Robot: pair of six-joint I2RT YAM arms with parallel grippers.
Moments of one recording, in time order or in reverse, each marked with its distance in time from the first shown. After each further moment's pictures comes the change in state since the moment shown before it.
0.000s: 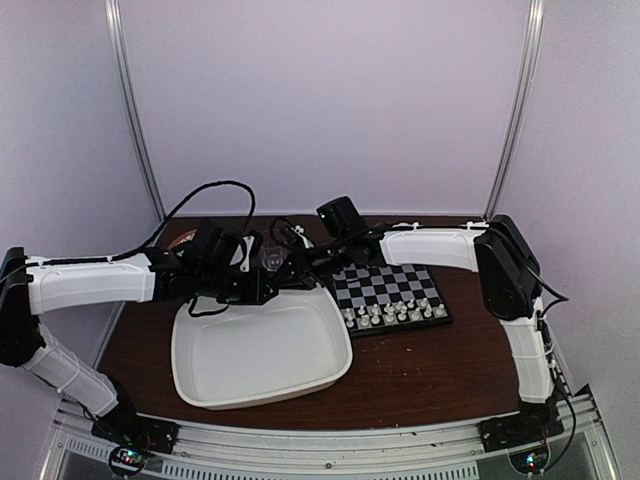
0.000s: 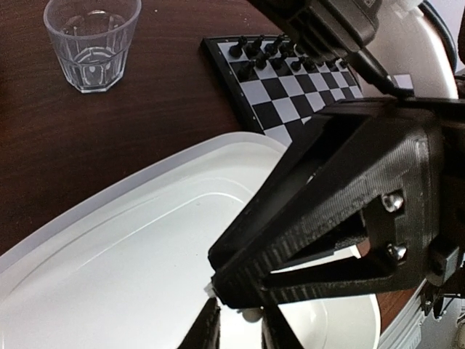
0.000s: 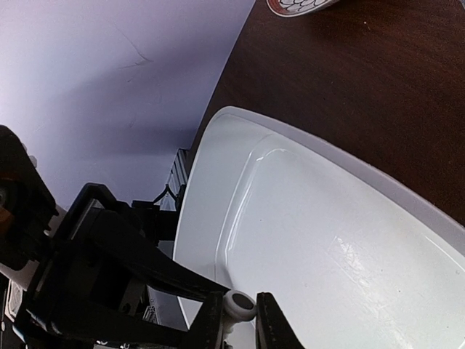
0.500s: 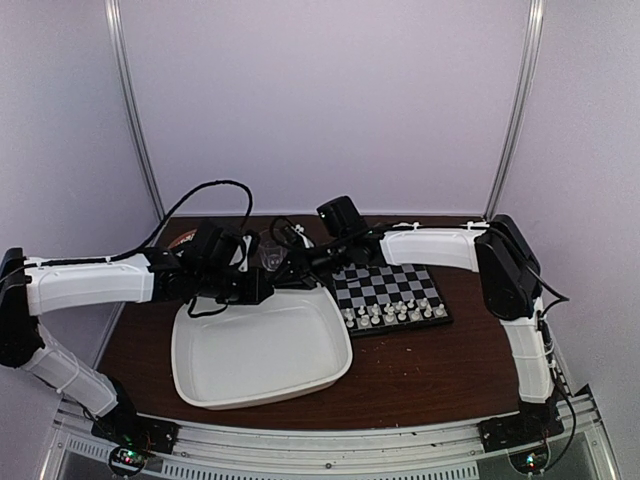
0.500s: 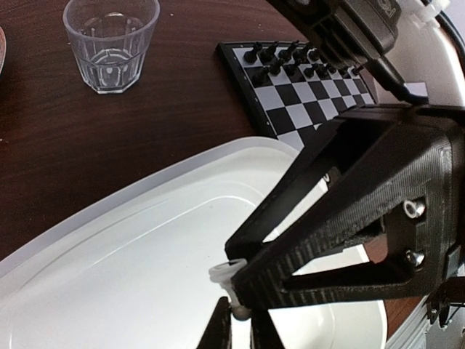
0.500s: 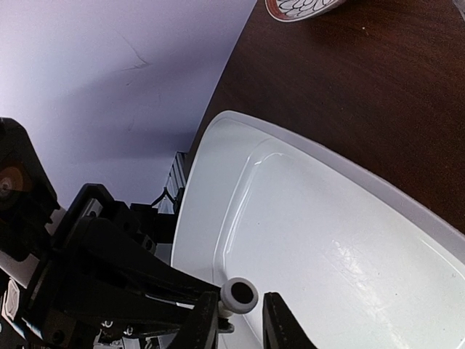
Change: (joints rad) left arm -0.008 -0.003 0.000 -0.008 -0.048 -0.018; right arm -0.001 -0.001 -0.003 0.008 0.014 0.000
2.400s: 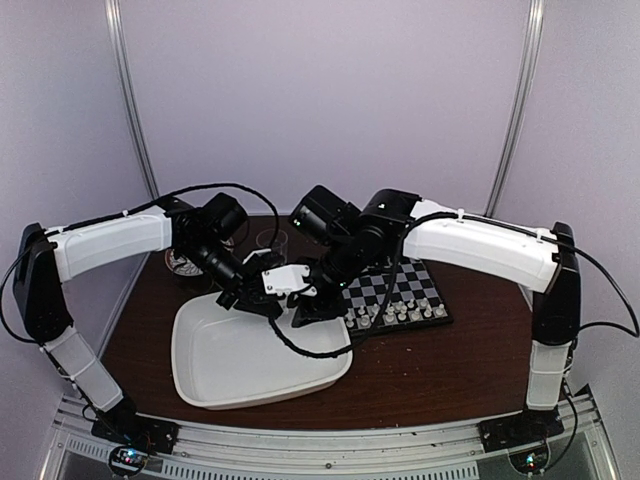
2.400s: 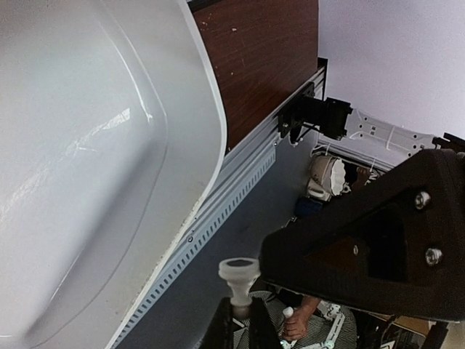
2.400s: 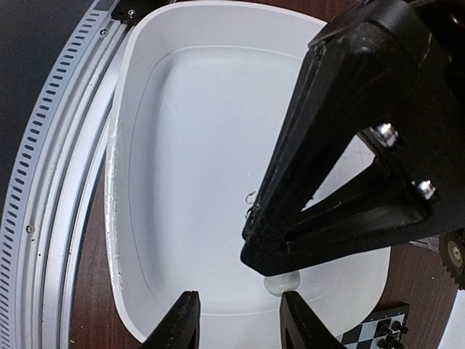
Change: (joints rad) left arm 0.149 0.210 0.385 -0.695 0.974 0.127; right arm 0.275 -0.254 0.169 -0.832 0.574 -1.442
